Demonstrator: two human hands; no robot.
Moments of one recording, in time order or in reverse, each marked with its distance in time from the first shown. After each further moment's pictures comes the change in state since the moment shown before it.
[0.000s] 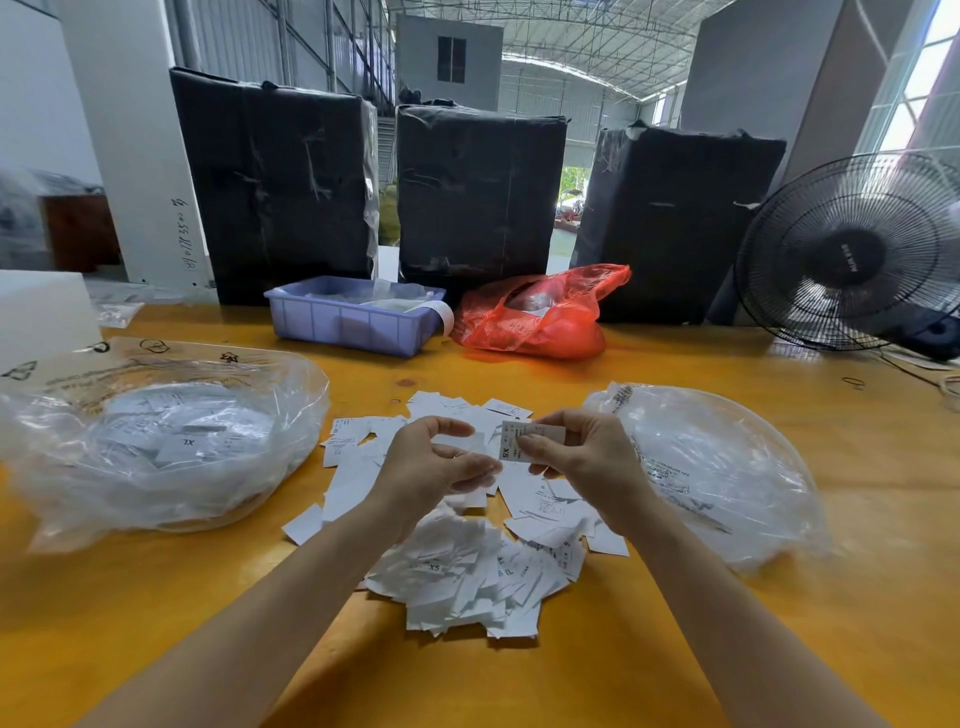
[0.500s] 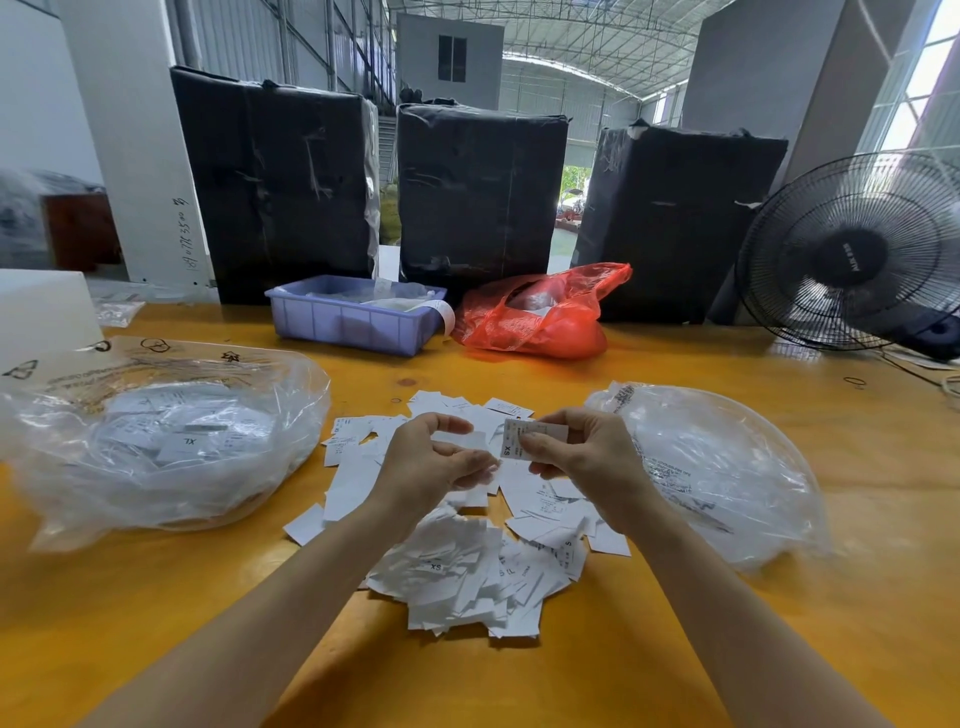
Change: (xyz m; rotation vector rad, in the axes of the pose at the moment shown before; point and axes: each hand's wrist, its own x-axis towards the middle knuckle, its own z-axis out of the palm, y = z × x) left_hand 0.002 -0.003 -0.001 0.023 0.021 0.043; right_hand 0.001 0.000 0.001 0.031 0.018 0.036
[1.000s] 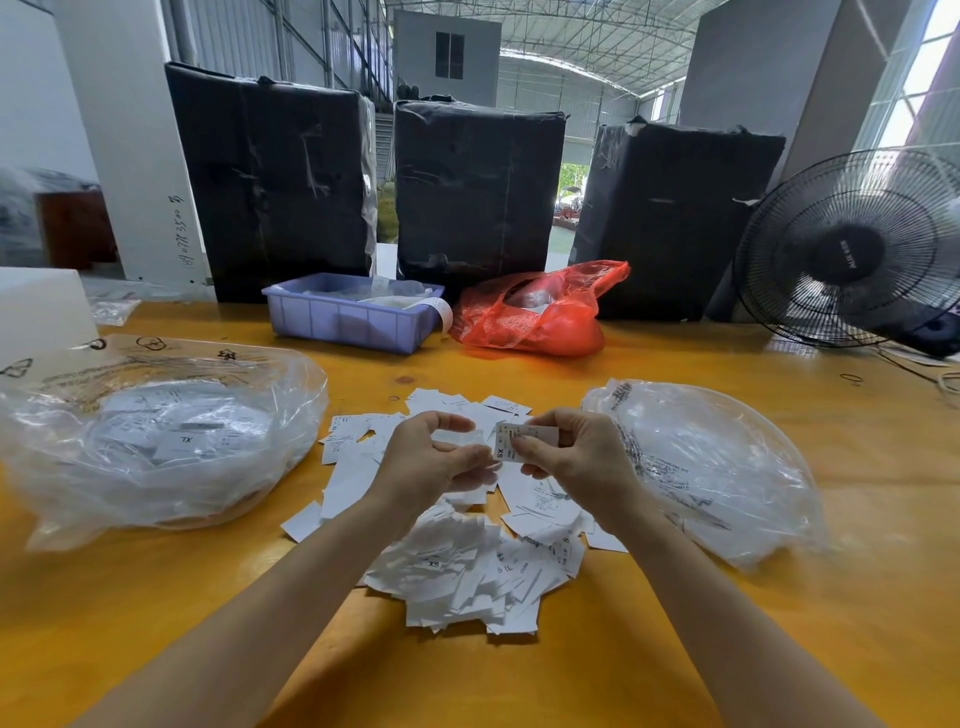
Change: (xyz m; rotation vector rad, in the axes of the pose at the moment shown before) left_hand -0.001 0.002 0.001 0.015 -0.036 -0.017; right_hand -0.002 0.002 0.007 -0.117 0.007 -0.066
